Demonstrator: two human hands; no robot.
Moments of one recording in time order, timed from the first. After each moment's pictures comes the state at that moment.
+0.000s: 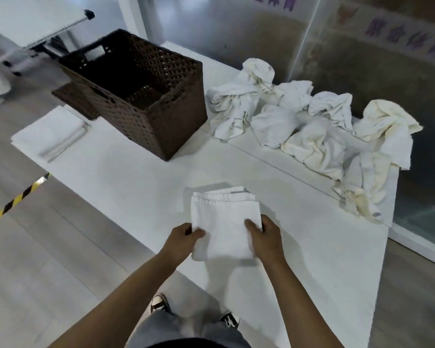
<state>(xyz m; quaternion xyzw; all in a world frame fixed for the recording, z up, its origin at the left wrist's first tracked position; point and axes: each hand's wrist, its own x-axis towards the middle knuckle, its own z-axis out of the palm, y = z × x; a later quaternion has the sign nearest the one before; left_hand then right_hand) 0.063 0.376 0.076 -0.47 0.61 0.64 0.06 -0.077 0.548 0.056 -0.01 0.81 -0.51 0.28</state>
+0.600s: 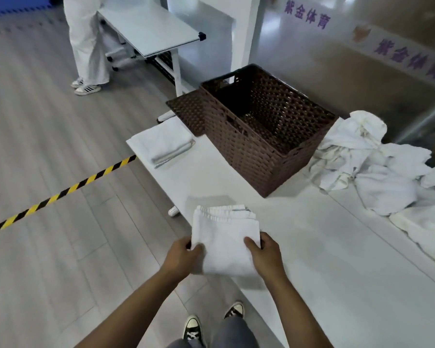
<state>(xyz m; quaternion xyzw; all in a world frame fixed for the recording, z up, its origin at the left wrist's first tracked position) 0.239 0.141 0.090 -0.55 0.61 0.56 -0.04 0.055 0.261 0.066 -0.16 0.81 -0.45 0.35</state>
